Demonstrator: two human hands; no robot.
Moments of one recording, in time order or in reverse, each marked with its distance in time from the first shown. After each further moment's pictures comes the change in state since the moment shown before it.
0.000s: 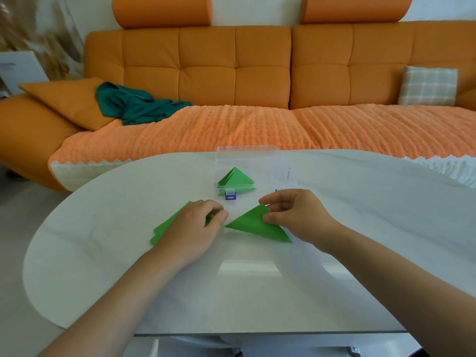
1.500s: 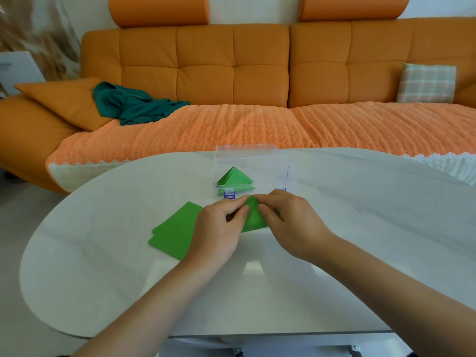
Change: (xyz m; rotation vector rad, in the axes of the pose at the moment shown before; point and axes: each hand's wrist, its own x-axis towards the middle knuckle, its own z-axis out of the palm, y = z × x) left_hand 0.000 0.040 0.035 -0.464 0.247 0.027; right_hand -0.011 -0.001 0.017 -0.496 0.050 -0.366
